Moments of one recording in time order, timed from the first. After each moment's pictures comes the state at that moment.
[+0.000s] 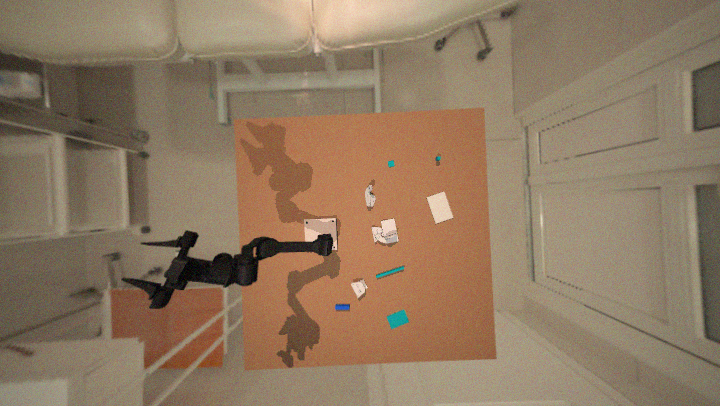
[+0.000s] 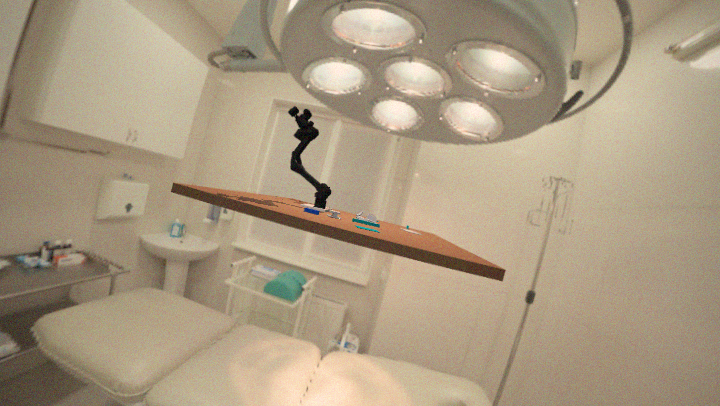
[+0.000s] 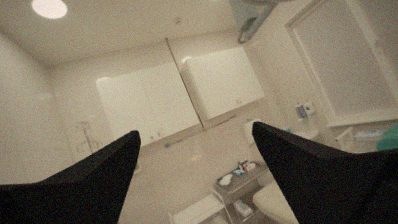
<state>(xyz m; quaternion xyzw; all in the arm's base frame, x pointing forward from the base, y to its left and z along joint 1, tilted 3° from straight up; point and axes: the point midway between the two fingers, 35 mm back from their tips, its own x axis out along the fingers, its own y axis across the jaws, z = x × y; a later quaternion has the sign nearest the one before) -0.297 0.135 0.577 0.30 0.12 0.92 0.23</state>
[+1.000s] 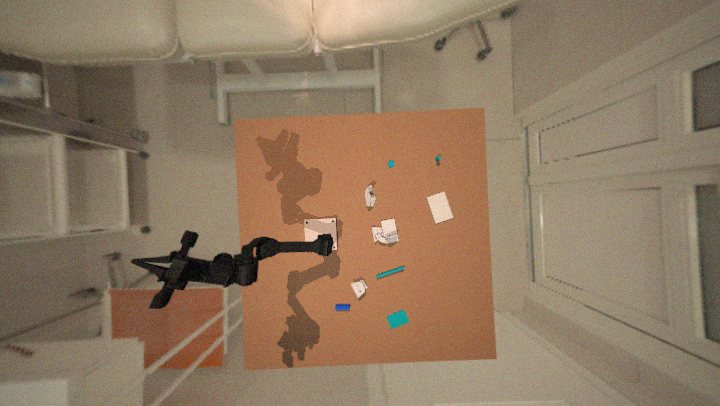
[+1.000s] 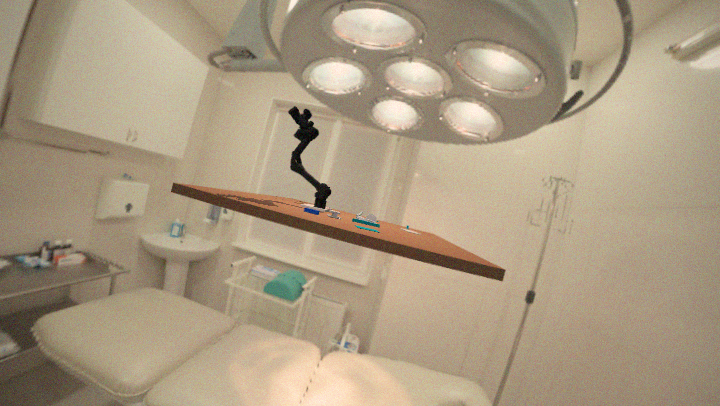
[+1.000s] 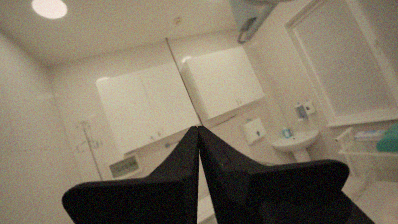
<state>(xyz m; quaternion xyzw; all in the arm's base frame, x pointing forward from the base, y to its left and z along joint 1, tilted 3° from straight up) -0.297 0.135 0.577 0.30 0.12 0.92 0.23</state>
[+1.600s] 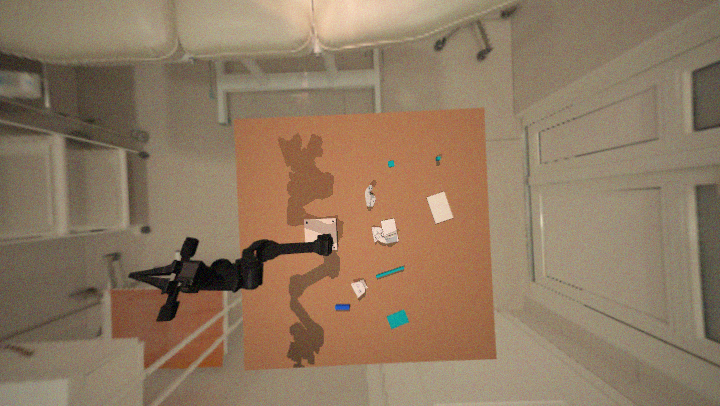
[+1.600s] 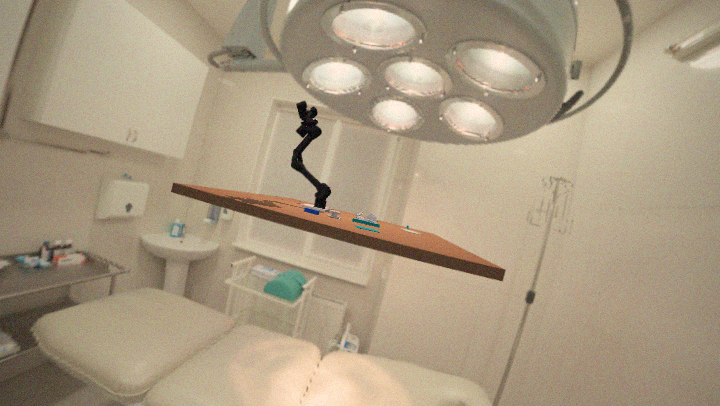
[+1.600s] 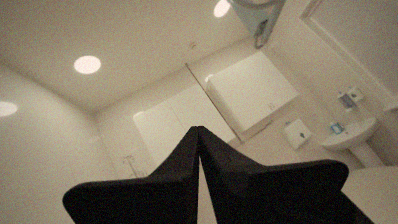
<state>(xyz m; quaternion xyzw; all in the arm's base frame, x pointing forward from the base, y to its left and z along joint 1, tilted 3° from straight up) -0.262 0.112 0.616 0.40 0.21 0.88 0.16</state>
